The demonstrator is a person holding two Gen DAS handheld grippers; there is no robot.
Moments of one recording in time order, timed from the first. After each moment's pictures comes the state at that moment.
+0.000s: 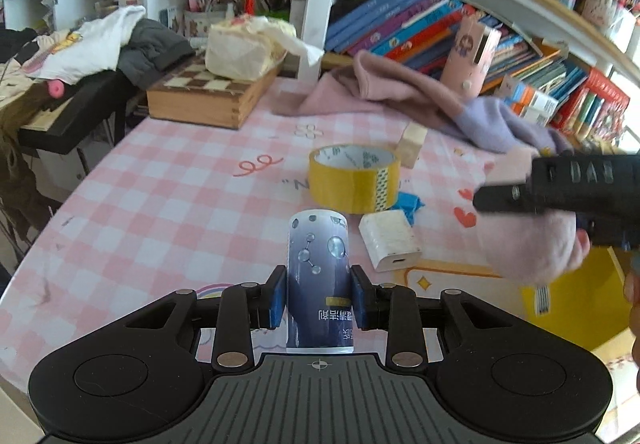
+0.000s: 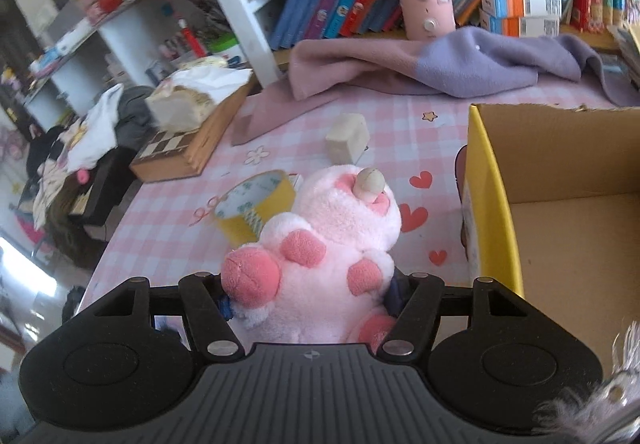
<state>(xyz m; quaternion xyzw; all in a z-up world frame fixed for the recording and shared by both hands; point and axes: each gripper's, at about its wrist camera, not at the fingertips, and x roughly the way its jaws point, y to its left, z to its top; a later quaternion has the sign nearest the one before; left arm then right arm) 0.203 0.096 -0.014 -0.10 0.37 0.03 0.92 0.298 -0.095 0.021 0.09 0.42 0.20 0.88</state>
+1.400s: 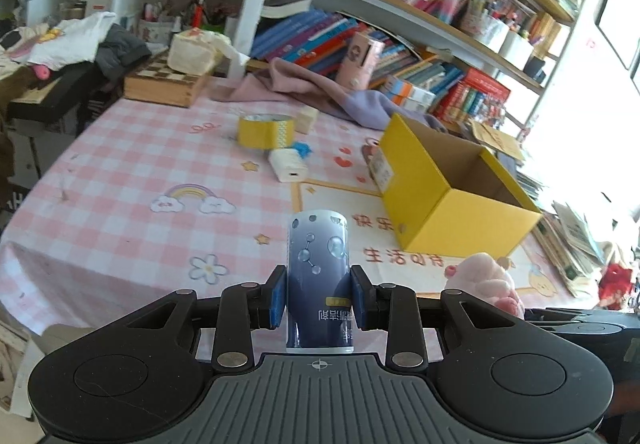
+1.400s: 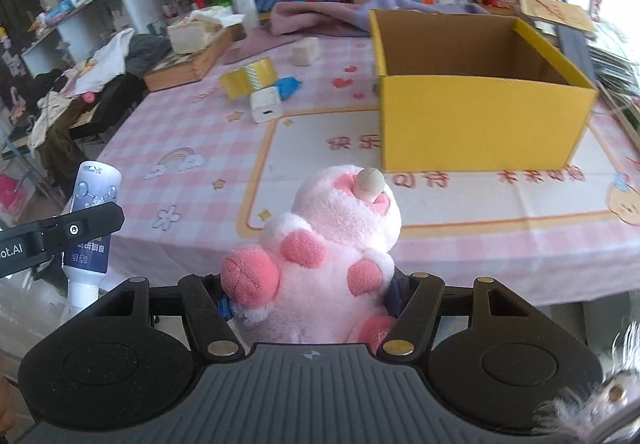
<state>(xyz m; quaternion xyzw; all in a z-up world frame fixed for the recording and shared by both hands) 0.022 0.088 0.019 -0.13 0.34 -0.11 0.92 0.041 -0.151 0.018 0.04 0.42 0.13 0.90</state>
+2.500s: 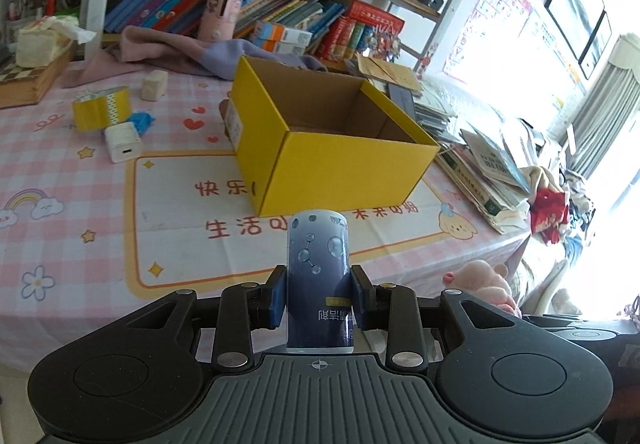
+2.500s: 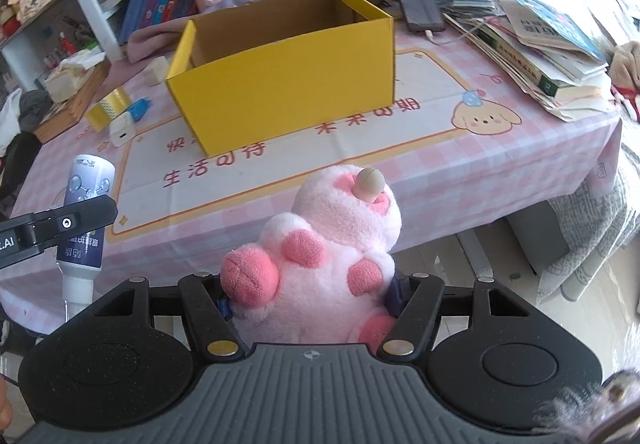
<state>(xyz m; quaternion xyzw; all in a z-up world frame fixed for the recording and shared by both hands) 0.054 -0.027 0.011 -0.08 0.38 -0.26 0.89 0.008 -0.268 0.010 0.11 0.44 -0.03 0.89</state>
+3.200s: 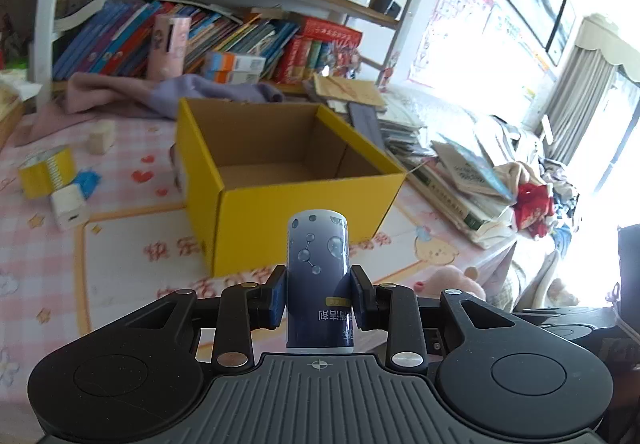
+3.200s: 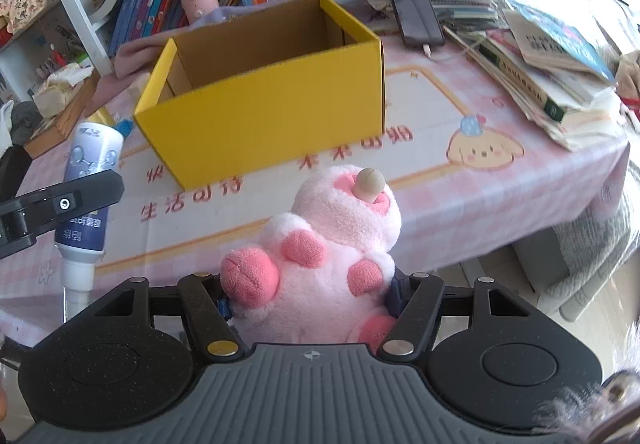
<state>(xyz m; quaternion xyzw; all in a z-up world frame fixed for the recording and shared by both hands) 0.086 -0.073 0.026 -0.05 0.33 -0.31 0.89 0.051 -0.298 0.013 0.10 0.43 -0.02 0.90</state>
